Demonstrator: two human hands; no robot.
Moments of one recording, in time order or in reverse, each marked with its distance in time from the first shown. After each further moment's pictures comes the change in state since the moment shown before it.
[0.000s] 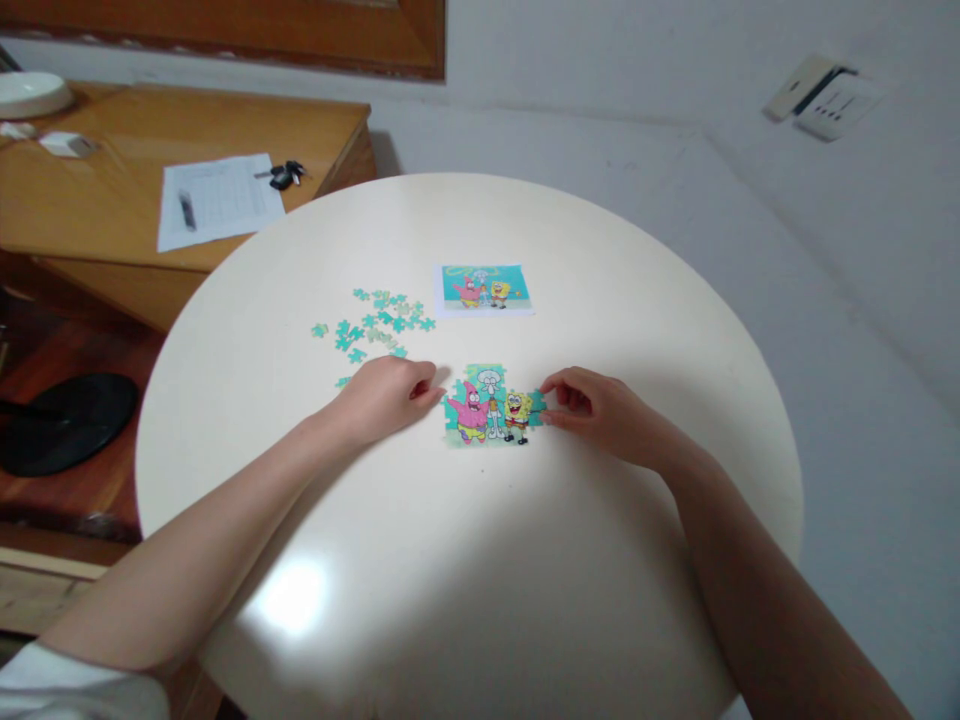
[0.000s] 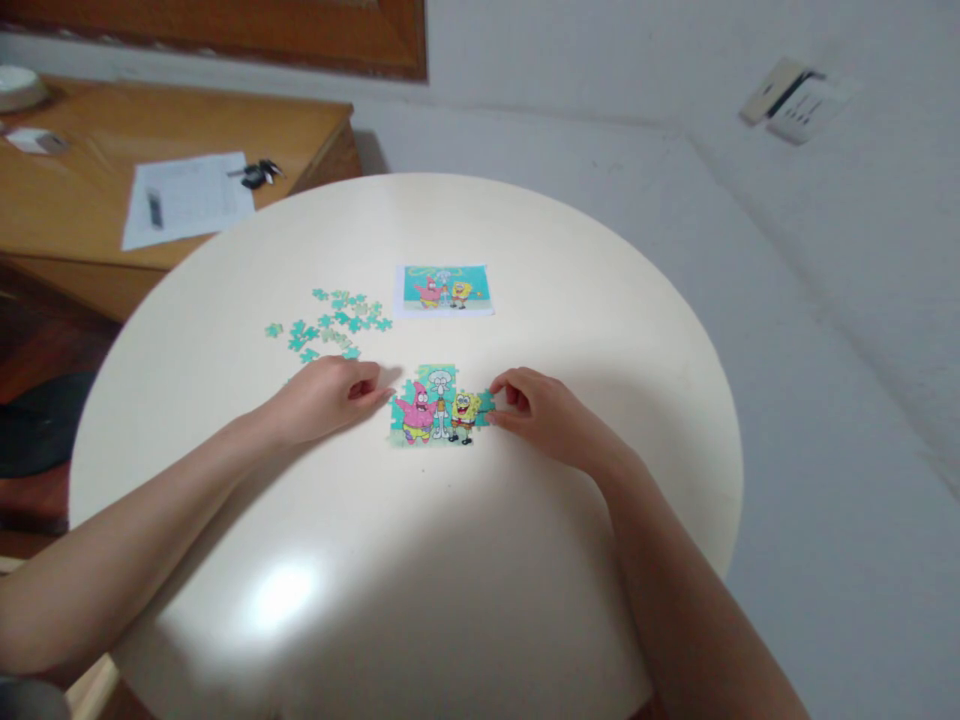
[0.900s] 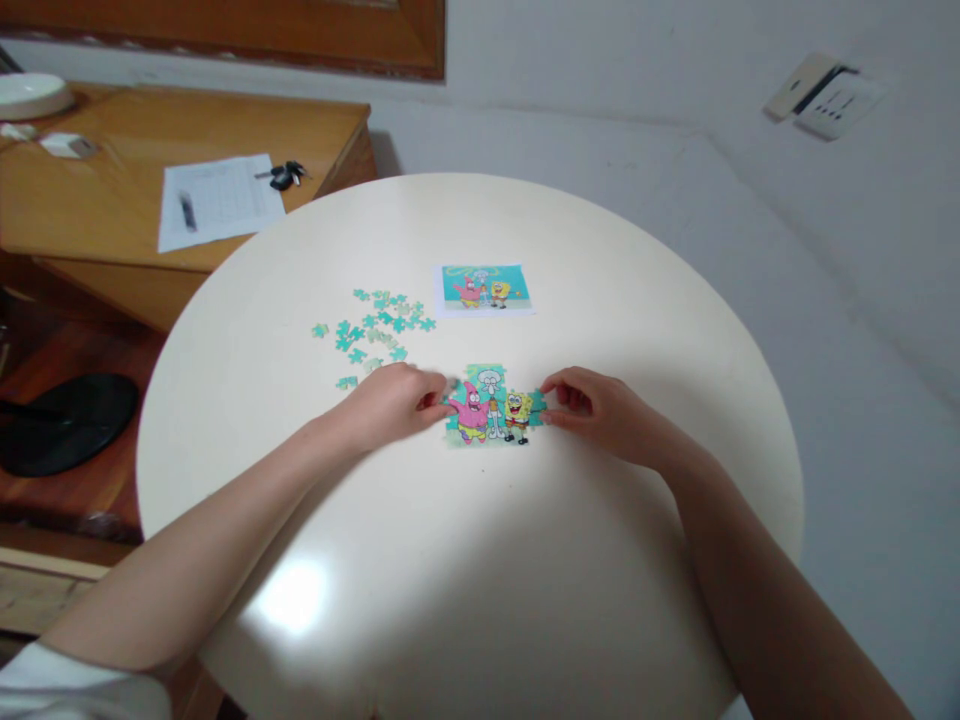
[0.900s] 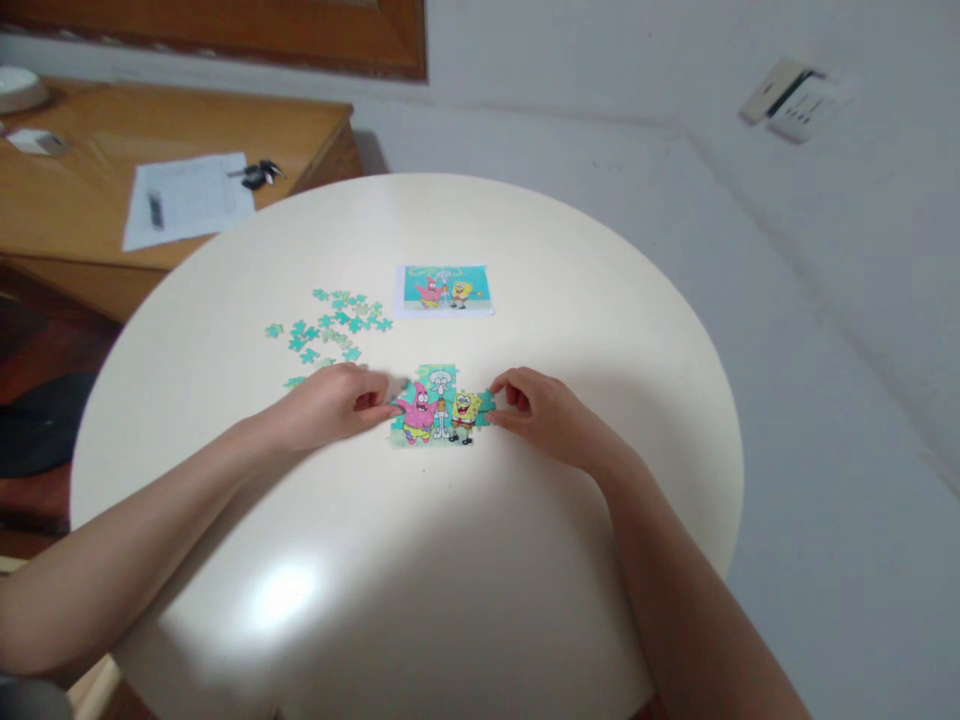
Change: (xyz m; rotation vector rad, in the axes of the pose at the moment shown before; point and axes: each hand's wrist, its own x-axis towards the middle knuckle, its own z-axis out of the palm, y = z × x) left_hand -0.002 0.002 0.001 -0.023 -0.038 0.167; right_hand 0.000 0.003 0.001 0.029 0.009 0.008
